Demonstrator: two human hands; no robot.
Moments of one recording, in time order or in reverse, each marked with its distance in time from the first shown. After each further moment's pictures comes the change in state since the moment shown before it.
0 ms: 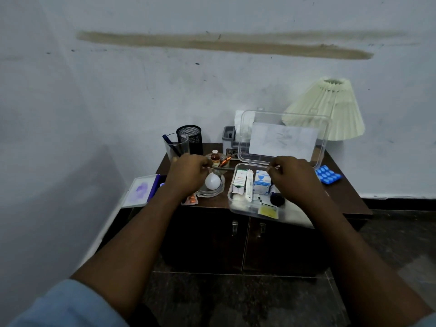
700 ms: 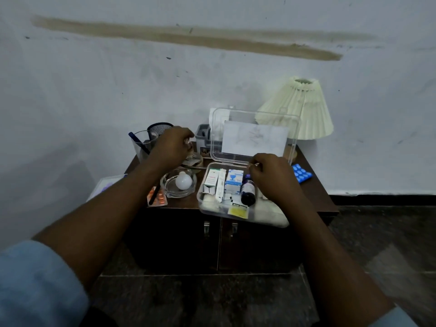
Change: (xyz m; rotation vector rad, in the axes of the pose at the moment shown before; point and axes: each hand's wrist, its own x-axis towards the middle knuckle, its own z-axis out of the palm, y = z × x) left_hand 0.063 0.028 -0.002 -0.084 0.112 0.066; right_hand 0.003 0.027 -0.007 0.066 0.024 0.002
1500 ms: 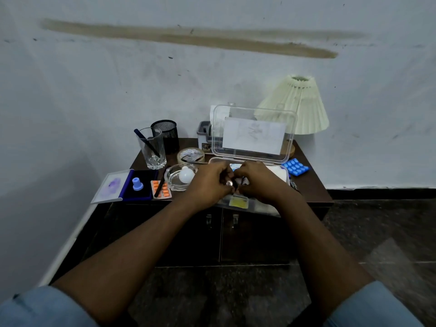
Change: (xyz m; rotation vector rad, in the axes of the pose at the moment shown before) left_hand -0.097 0.088 0.026 -0.431 -0.241 -0.010; right_hand -0.006 0.000 0.017 -0.158 -0.386 -0.292
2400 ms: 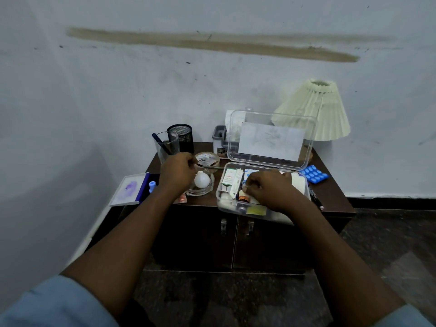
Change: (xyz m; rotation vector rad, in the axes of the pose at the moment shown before) left_hand 0.023 -0.082 -0.071 0.341 0.298 -0.280; right_hand 0.008 -0.012 0.010 -0.053 0.043 0.208
